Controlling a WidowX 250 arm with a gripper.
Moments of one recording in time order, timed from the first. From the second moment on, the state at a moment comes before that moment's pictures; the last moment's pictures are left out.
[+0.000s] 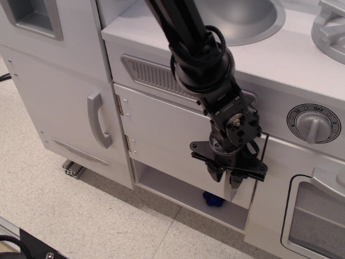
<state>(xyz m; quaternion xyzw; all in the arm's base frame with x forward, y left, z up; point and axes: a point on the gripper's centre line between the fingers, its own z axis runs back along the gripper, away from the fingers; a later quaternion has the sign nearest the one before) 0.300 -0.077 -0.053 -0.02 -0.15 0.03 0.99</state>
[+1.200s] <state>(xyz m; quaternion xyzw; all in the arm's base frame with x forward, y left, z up) 0.225 -0.015 -0.009 -0.01 -0.06 -0.01 1.00</state>
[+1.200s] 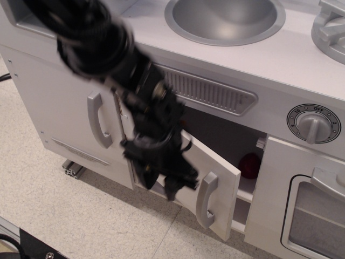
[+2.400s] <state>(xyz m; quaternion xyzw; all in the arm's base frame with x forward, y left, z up) 0.301 -0.082 0.016 -0.06 -0.16 -0.07 0.98</state>
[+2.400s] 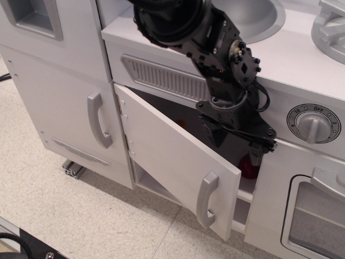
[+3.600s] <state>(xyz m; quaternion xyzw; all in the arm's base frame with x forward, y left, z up) 0.239 0.022 -0.030 0.02 -0.09 -0.03 1.00</state>
